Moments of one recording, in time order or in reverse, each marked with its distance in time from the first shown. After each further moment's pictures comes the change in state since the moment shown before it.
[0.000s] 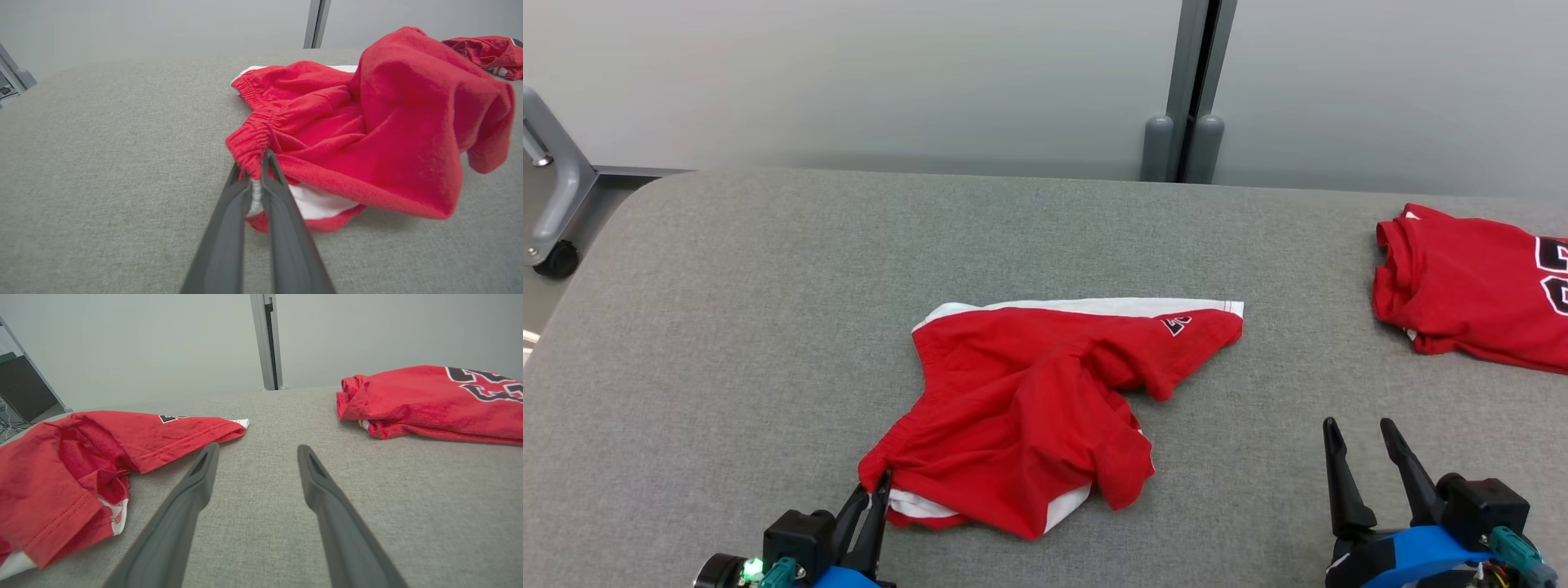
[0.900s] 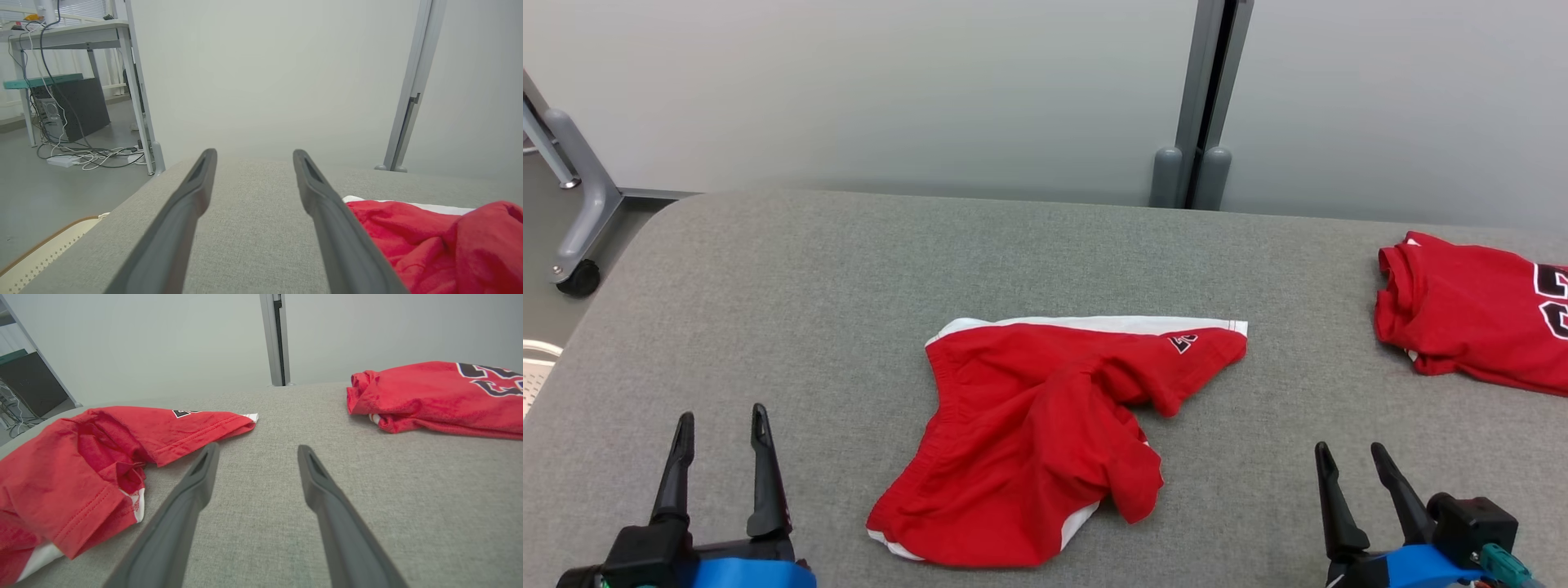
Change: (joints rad) left arm 0.131 -0.122 0.419 -0.304 0.178 0.036 -0.054; right arm 0.025 0.000 0.015 0.032 0.014 0.000 0.000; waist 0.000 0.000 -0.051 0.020
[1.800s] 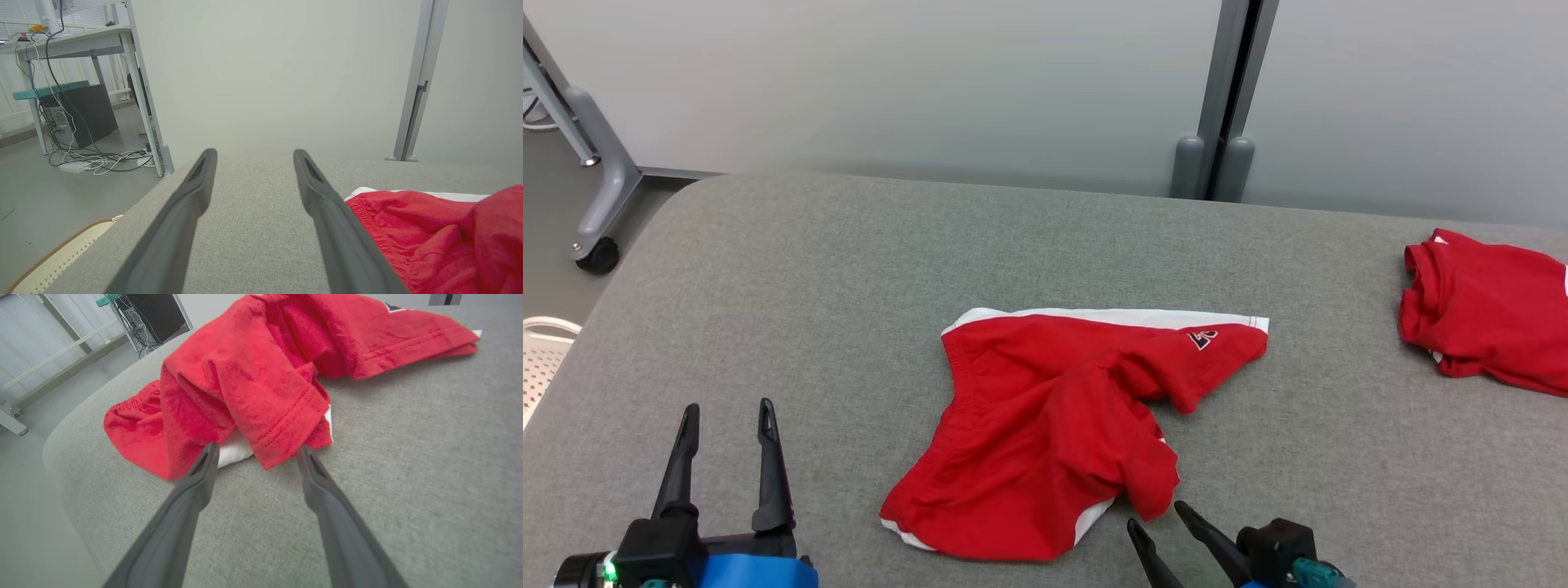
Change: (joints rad) left arm -0.010 -0.072 0.099 0.008 0.137 -0.099 0.000; right arm -0.043 -0.009 0.457 0.083 0.129 0.000 0.065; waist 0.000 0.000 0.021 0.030
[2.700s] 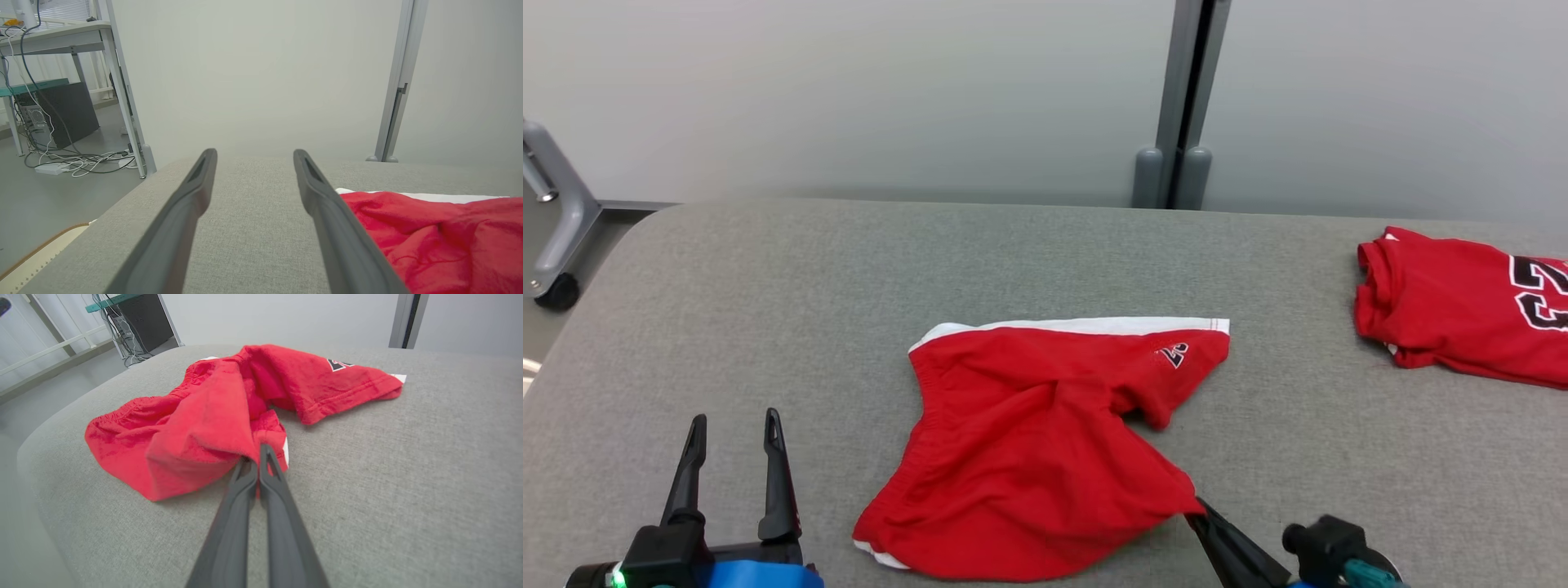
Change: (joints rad) left arm 0.007 -0.023 0.007 0.018 0.006 -0.005 0.000; right arm 0.011 -0.123 0.026 -0.108 0.031 0.000 -0.001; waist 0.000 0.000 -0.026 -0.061
